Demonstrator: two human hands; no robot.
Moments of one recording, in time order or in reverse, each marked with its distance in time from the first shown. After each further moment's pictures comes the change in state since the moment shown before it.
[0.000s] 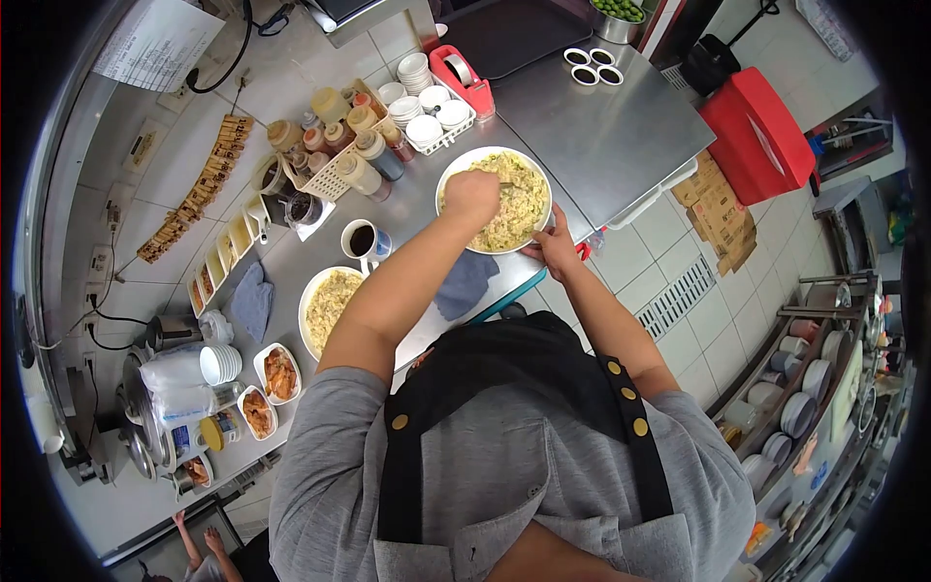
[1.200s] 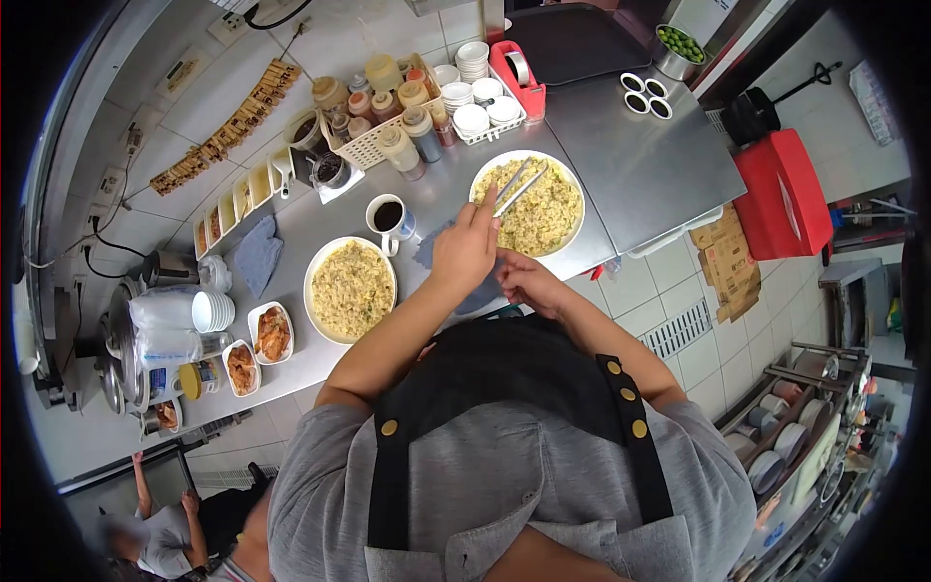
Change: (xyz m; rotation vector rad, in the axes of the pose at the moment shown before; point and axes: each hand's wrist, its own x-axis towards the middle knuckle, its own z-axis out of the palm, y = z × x) left_hand -0.123 -0.014 -0.006 -0.442 0.351 -0.220; right_hand -0.062 -0.019 0.068 -0.173 -0.658 0.310
